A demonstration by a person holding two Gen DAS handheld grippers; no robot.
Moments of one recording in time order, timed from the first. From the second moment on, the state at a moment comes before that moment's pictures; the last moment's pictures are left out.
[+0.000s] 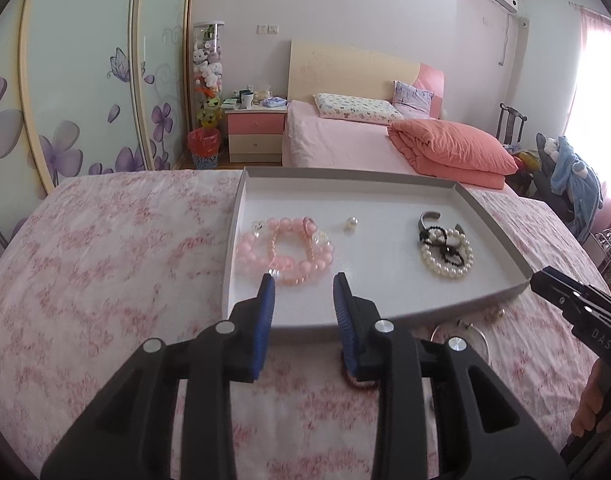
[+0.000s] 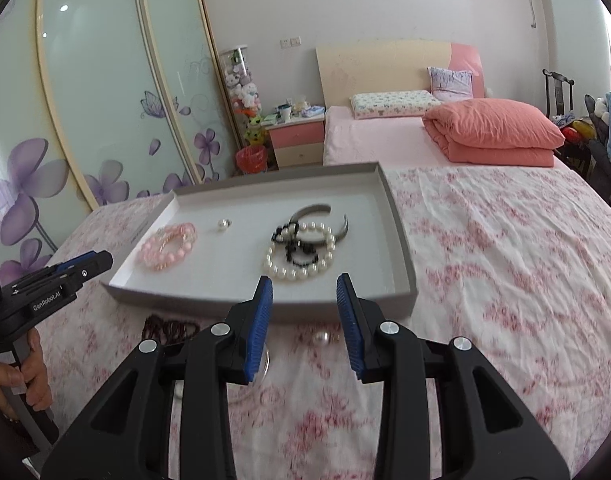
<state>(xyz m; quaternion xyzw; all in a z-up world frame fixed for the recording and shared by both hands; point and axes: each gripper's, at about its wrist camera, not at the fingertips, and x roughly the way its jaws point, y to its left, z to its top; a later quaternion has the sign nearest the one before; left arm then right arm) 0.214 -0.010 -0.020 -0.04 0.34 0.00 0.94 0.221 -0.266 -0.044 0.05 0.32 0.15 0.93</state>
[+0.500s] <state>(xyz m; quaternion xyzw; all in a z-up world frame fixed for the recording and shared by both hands) 0.198 0.001 -0.030 -0.05 0.34 0.02 0.94 0.212 -0.226 -0.079 -0.02 0.41 0.17 0.90</state>
